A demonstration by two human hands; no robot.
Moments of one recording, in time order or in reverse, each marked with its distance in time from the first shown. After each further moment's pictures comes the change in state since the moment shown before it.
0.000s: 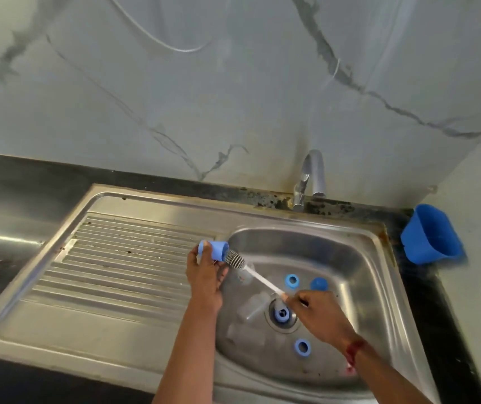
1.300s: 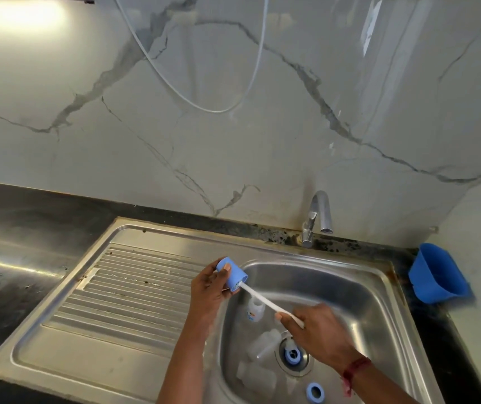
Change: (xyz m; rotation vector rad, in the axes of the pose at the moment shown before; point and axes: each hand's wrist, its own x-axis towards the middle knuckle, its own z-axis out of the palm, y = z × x) left_hand -0.015 0.051 -0.017 0.138 -0.367 0.232; right_hand 0.001 -0.059 -0.015 -0.331 0.152 -0.217
